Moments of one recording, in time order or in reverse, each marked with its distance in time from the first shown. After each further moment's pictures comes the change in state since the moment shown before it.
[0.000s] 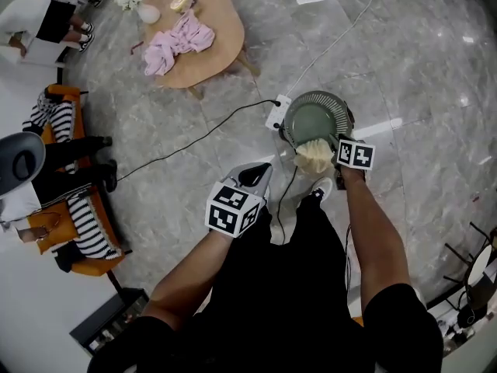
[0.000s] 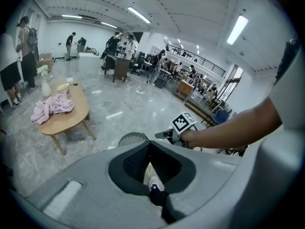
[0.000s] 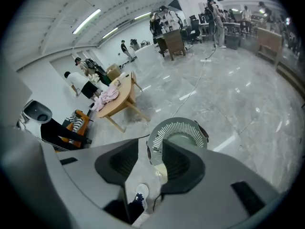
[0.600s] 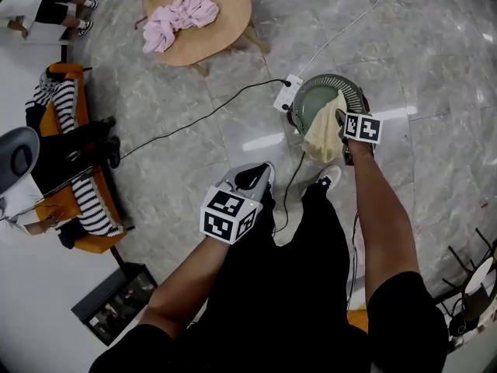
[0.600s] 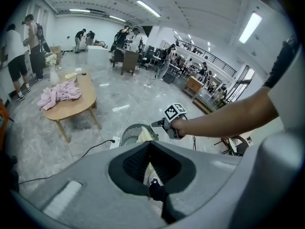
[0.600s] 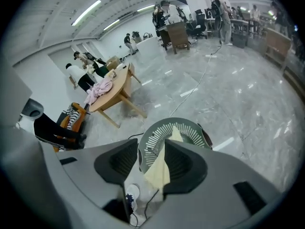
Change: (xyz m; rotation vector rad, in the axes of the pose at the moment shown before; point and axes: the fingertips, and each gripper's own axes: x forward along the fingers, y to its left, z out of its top) left arm 0.024 0.012 -0.037 -0.080 0.061 0.067; right arm 0.081 -0.032 0.021 -0.047 0.069 -0.003
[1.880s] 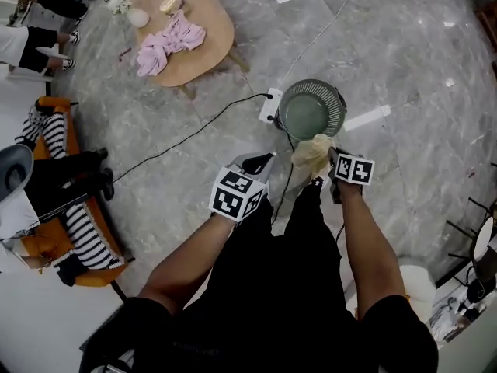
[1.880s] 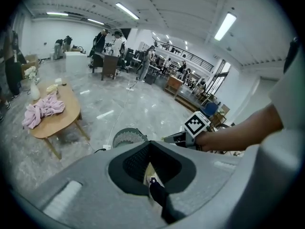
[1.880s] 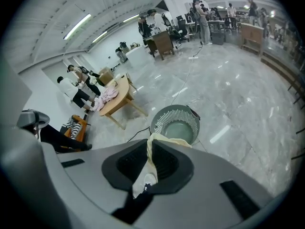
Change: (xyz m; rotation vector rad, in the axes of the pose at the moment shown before) left arm -0.043 -0.020 0.007 0.177 -0.021 -0.170; right arm -0.150 0.072 -0.111 0.166 -0.078 -0.048
